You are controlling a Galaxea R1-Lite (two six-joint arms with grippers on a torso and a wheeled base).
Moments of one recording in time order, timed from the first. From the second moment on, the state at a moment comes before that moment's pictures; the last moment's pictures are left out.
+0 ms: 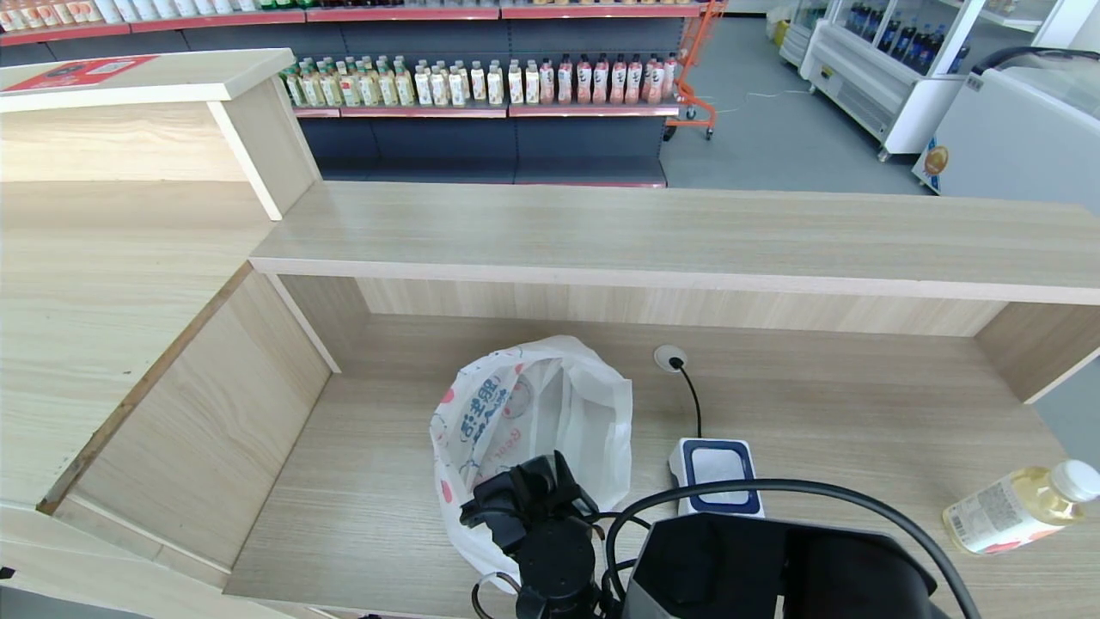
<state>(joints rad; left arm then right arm) 0.00 0.00 0.00 0.00 -0.02 0.00 1.04 2.62 -1.09 -1.54 -0.88 -0.52</state>
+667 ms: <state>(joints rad) 0.00 0.00 0.00 0.00 -0.02 0.00 1.06 2.56 -1.07 -1.50 -0.87 -0.56</state>
